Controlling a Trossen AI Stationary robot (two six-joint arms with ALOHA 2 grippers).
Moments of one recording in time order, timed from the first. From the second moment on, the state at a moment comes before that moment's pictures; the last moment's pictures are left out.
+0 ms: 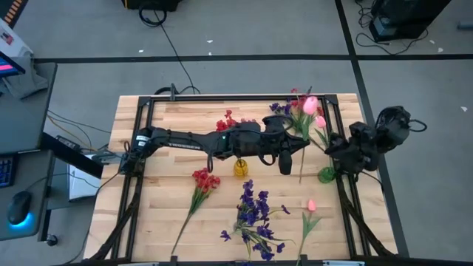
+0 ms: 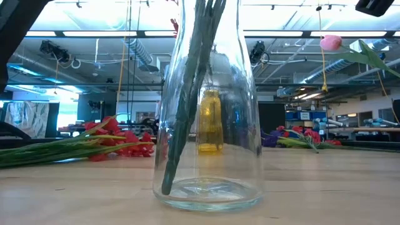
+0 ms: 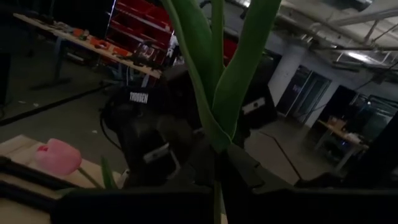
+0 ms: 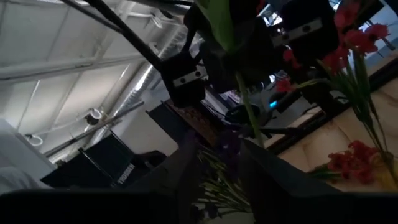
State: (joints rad) left arm -0.08 2.07 2.01 0.17 -0.16 -0.39; right arm 0.71 0.16 0.54 -0.16 0.48 0.71
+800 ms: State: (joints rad) left arm -0.09 2.26 2.01 0.43 -0.15 -0.39; right arm 0.71 0.34 1.06 -1.16 0.32 0.76
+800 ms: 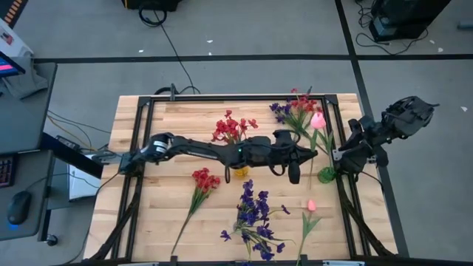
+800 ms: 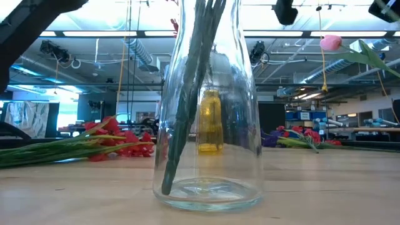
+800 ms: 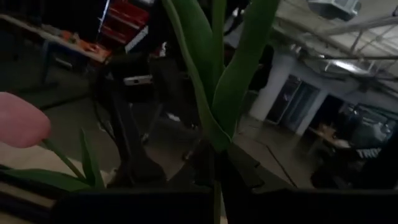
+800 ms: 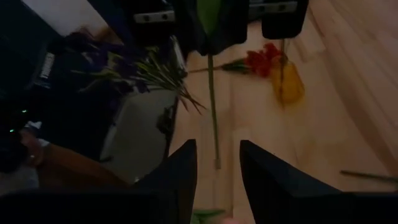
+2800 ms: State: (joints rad) left arm -0.09 2.33 2.01 0.57 -0.05 -0.39; right arm 0.71 0.66 1.08 -0.89 0.71 0.83
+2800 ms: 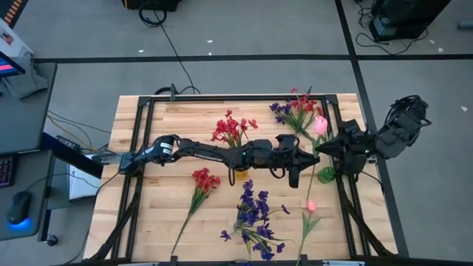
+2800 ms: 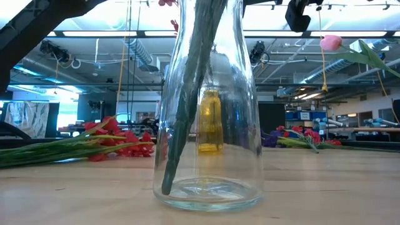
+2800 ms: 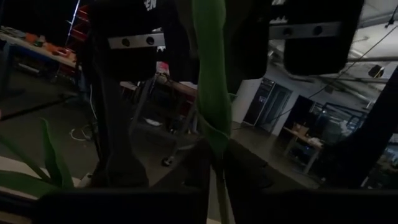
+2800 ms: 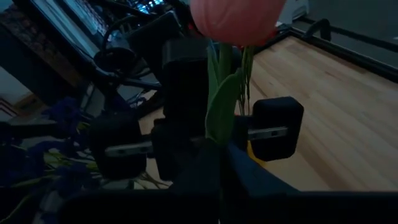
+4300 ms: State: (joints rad) left arm -0.06 1.99 2.01 0.34 0.24 -0.45; right arm 0.71 0.30 1.08 -1.24 0.62 0.61
